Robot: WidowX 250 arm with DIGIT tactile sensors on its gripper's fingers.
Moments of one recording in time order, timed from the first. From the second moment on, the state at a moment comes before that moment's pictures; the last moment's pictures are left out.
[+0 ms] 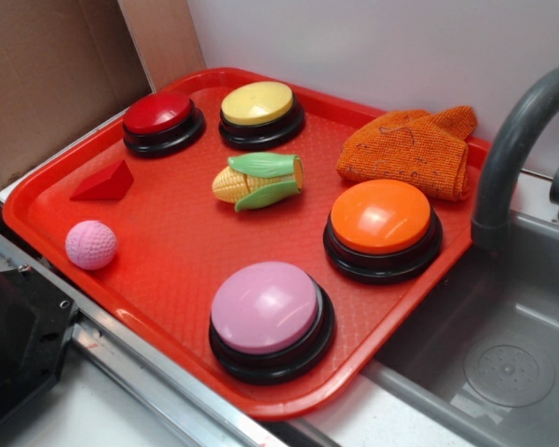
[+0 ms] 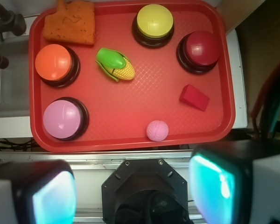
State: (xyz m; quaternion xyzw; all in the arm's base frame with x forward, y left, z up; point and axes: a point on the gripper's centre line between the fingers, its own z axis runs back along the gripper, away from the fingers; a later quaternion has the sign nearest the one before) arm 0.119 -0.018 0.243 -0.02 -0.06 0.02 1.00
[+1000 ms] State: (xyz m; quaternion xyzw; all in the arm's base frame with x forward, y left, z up) arm 0.212 -0.020 0.220 0.02 -0.01 -0.06 1.00
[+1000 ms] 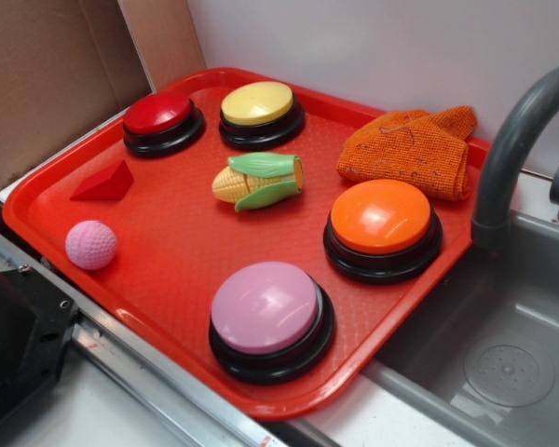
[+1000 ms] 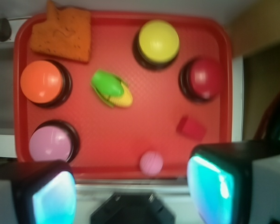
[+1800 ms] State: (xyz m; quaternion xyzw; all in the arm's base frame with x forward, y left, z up) arm 0.286 -0.023 0.118 0.04 0.10 -0.25 0.96
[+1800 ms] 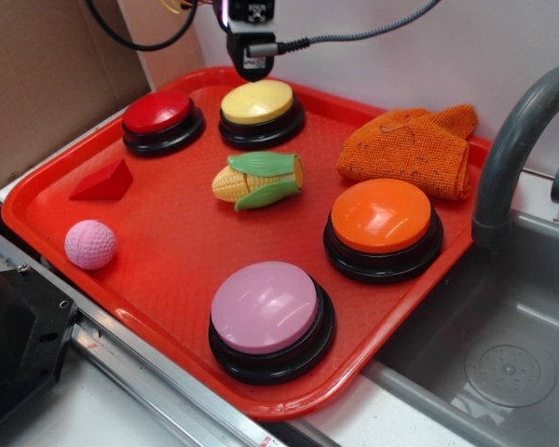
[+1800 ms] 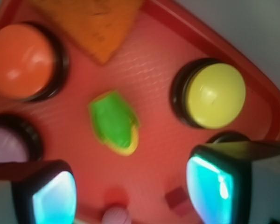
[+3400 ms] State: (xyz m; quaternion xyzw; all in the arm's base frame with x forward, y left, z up) arm 0.257 -0.030 0.024 0.04 0.16 -0.27 0.95
